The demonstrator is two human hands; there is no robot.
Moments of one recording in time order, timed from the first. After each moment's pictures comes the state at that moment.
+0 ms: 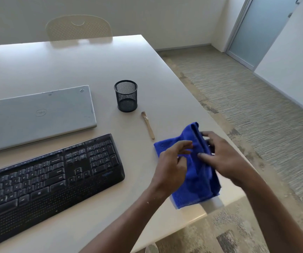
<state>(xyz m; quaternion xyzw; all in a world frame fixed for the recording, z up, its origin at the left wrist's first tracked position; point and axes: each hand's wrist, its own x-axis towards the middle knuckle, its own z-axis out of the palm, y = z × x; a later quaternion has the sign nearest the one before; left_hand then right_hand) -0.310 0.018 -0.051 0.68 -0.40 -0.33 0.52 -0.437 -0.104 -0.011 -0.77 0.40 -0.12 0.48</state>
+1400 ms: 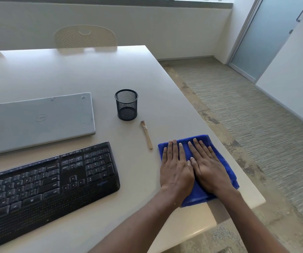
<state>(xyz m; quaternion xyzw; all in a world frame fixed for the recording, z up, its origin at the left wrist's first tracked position) -0.323 -0.052 -0.111 0.84 -0.50 -0.07 0.16 -0.428 -0.152 -0.110 -0.94 0.34 -0.02 0.09</state>
